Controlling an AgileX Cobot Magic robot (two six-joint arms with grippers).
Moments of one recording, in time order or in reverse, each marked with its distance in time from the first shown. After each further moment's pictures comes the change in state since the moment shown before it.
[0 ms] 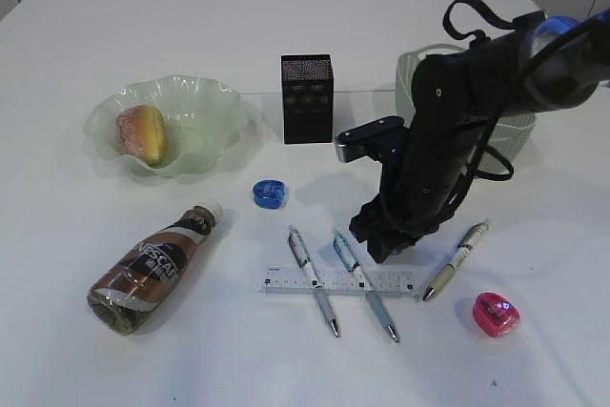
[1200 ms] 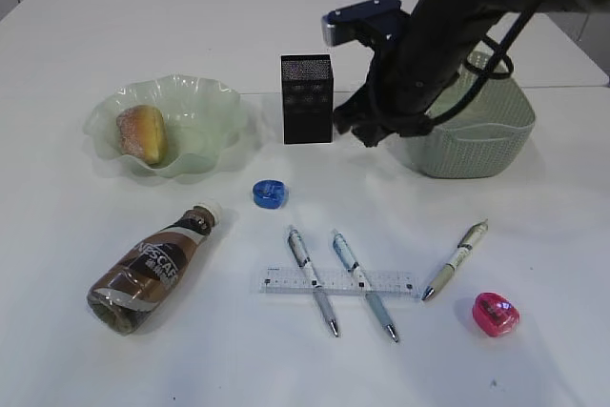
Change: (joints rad) left arm 0.000 0.000 0.000 0.000 0.000 0.000; right arm 0.000 -0.108 -0.213 -0.015 0.039 -0.008
